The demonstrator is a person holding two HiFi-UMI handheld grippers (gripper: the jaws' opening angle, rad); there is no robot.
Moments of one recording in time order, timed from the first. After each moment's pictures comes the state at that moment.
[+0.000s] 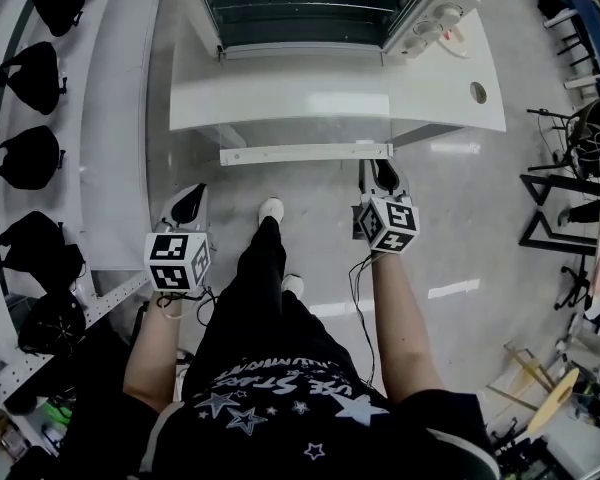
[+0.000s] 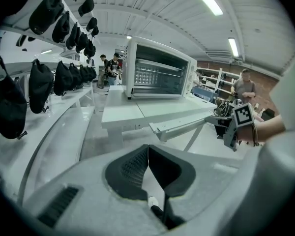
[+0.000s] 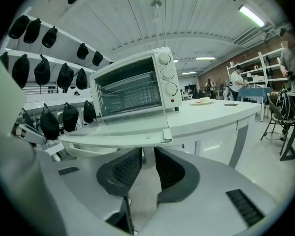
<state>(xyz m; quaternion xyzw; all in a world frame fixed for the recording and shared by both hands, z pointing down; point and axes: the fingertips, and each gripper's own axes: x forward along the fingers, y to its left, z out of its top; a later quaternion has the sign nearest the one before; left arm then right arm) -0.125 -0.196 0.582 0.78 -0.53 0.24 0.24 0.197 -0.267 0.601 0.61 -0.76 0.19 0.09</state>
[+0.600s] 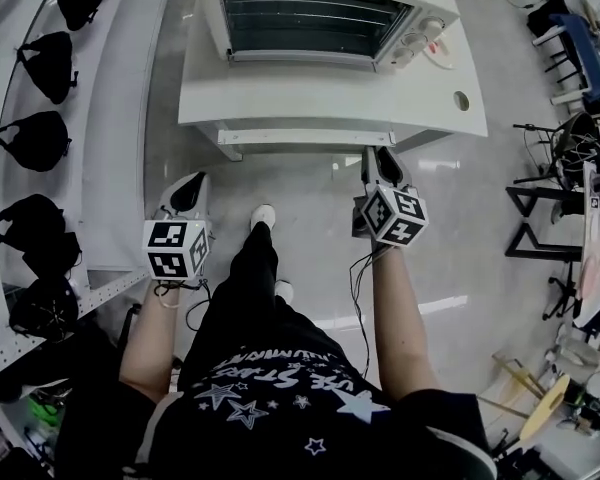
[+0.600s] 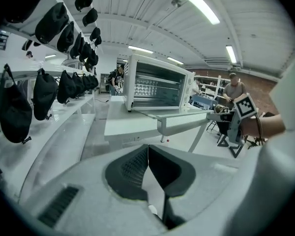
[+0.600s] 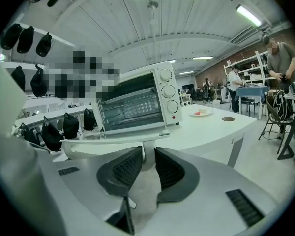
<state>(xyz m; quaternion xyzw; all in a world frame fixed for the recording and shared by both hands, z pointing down) -0.124 -0.193 0.541 0.79 -0.54 0.20 0.22 0.198 -0.266 0.533 0.62 -0.76 0.20 0.08</state>
